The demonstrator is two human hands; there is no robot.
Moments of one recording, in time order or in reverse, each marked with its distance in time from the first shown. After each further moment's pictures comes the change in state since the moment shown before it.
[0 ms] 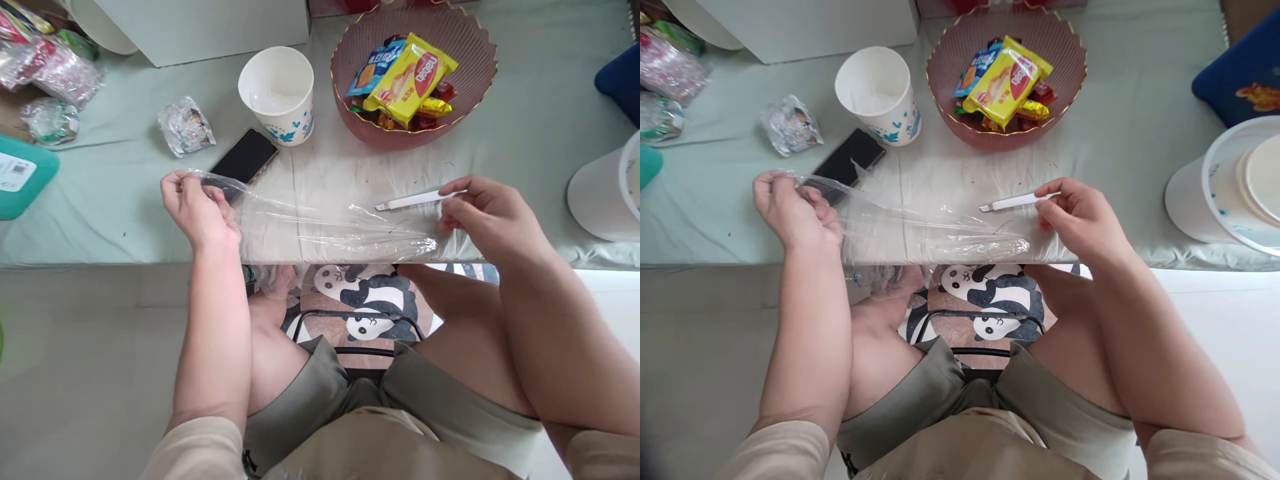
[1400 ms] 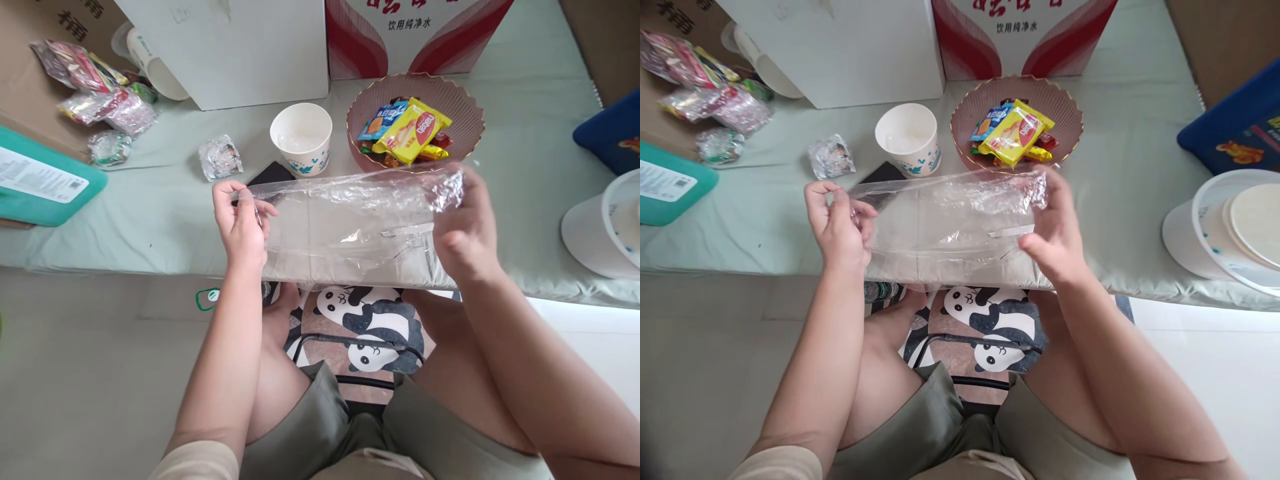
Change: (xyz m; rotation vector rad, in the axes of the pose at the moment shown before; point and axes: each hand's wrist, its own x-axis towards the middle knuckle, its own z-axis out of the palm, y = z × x) left_hand -0.004 -0.018 -0.007 -0.087 -0.440 0.342; right_hand 0.025 -0.007 0.049 0.237 0.059 -0.710
